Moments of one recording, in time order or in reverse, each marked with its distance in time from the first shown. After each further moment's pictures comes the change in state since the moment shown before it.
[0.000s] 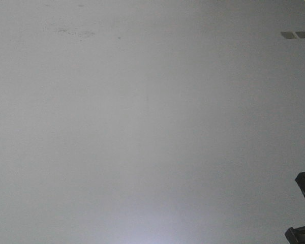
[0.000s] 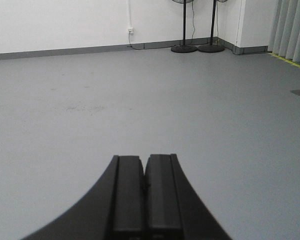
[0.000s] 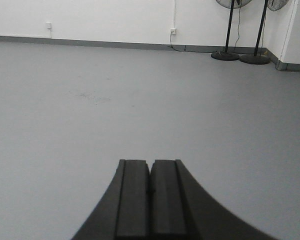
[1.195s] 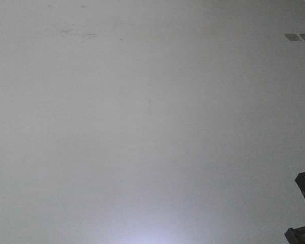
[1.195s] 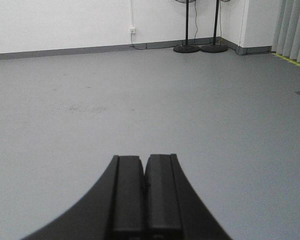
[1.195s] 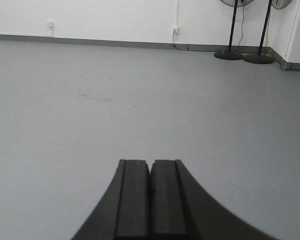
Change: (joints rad) left arm 0.000 0.000 0.000 0.000 0.000 0.000; right arm 0.000 0.000 0.000 0.000 0.005 0.000
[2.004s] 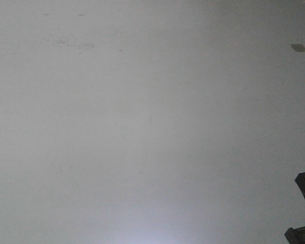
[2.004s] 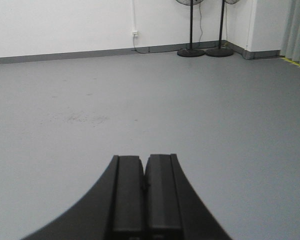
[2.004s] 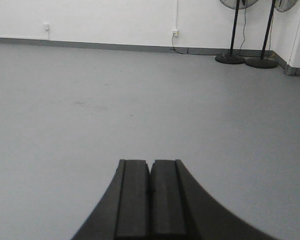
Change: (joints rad) left arm 0.000 0.000 0.000 0.000 0.000 0.000; right arm 0.000 0.000 0.000 0.000 0.001 0.000
